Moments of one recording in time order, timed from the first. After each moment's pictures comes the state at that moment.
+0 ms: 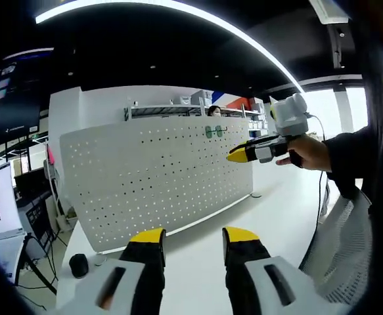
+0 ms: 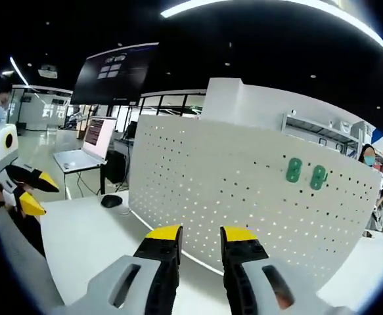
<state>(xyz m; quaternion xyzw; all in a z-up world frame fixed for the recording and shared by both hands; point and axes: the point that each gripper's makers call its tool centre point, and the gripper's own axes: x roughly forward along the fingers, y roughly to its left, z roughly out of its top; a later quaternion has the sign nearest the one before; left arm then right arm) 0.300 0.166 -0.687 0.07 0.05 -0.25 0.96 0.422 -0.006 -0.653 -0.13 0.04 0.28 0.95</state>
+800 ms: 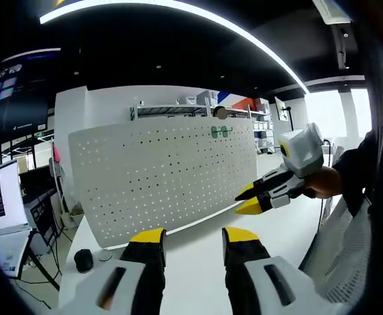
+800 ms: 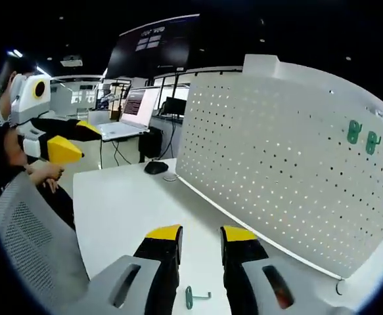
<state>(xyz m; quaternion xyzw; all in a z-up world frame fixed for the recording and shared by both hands) 0.293 0.178 -0.687 0.07 0.05 -0.23 0.97 0.371 0.050 -0.742 -0.16 0.12 0.38 0.90</state>
